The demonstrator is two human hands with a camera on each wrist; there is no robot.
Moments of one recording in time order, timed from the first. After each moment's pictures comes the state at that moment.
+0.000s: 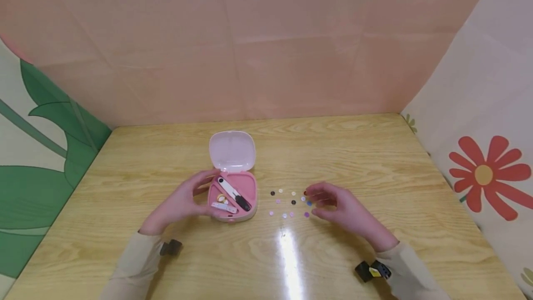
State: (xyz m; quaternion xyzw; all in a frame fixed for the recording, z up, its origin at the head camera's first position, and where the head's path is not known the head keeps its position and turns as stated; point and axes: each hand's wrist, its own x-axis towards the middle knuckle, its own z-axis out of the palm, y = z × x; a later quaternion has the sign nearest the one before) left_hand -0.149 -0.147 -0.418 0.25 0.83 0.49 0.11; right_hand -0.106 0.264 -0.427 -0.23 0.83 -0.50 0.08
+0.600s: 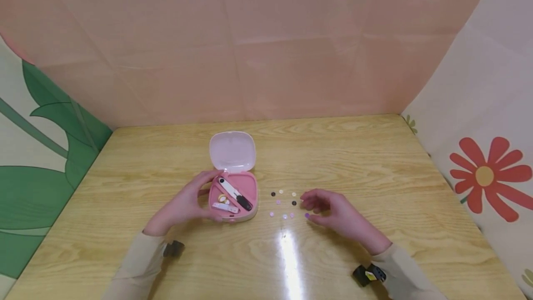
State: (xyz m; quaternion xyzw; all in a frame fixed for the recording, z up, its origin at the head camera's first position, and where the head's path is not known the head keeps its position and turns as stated) left_hand -0.146 -0.144 -0.422 0.26 0.84 0.46 0.10; right_hand -0.104 0.253 -0.437 -0.25 0.83 -0.49 0.07
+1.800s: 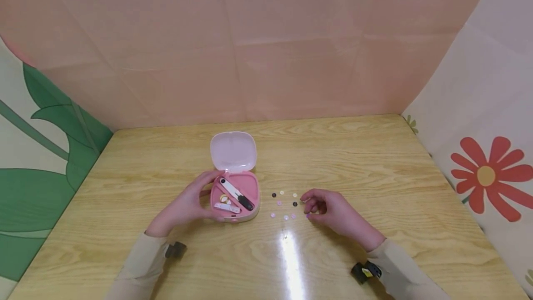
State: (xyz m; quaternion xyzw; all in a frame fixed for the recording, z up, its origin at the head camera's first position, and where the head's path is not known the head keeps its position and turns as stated) left_hand -0.147 -0.142 -0.423 0.25 0.85 0.45 0.11; right_hand -0.110 0.244 -0.438 -0.22 0.85 -0.47 0.10
